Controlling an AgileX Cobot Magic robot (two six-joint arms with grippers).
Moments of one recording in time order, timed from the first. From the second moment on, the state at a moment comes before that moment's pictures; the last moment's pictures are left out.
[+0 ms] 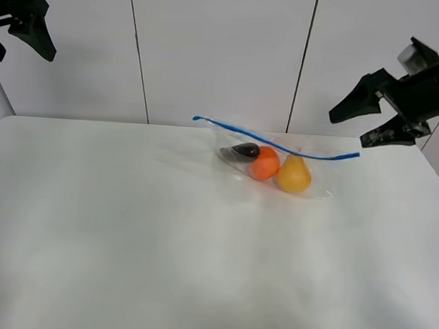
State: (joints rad) left arm 0.03 1.63 -1.75 -0.12 1.22 0.09; right arm -0.18 1.74 -1.46 0.76 1.19 -0.51
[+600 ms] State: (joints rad) left arm 0.03 1.54 -1.49 -0.12 1.22 0.09; right arm -0.18 1.74 -1.58 0.27 1.21 -0.29
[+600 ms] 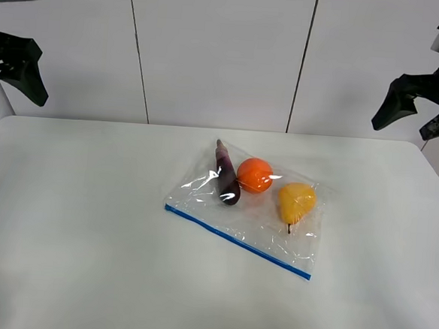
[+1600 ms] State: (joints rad) left arm 0.03 1.08 -1.14 -0.11 1.22 0.06; right arm -0.18 1.13 -0.95 0.09 1.21 -0.17
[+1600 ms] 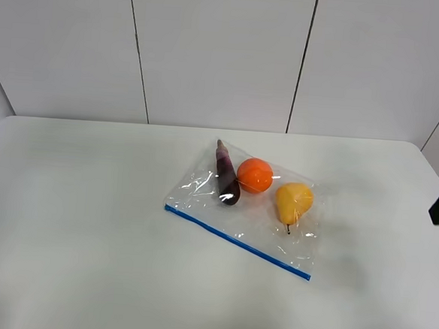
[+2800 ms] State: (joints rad) left arm 0.03 0.49 -0.62 -0.05 1.22 0.01; right arm 0.02 0.37 -0.51 -0.01 1.02 0.04
